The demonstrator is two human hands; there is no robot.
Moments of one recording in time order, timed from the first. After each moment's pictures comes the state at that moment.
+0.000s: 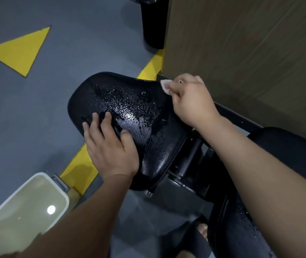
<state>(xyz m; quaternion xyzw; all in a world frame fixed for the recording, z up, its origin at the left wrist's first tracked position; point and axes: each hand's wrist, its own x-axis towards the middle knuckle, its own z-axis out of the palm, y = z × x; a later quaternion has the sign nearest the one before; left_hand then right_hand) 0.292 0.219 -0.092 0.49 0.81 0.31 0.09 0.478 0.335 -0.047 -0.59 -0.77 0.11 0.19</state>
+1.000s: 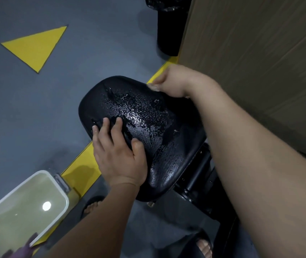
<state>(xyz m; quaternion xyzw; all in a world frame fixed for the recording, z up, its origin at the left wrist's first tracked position) 0.290 0.221 -0.099 0.48 0.82 0.31 0.06 0.418 0.426 -0.012 -0.57 -0.76 0.31 -0.03</state>
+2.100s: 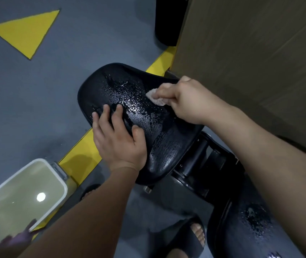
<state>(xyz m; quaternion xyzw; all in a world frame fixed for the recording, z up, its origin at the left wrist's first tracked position) 0.288 0.220 -0.101 0.49 0.80 0.33 0.04 0.450 0.341 -0.017 -0.44 -0.87 0.21 0.03</state>
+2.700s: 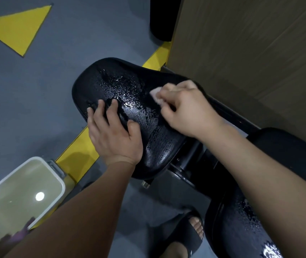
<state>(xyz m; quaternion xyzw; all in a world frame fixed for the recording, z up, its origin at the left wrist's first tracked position) 0.288 0.219 -0.101 0.49 0.81 0.33 0.04 0.449 0.292 -0.027 -0.50 -0.84 0.14 0.14</state>
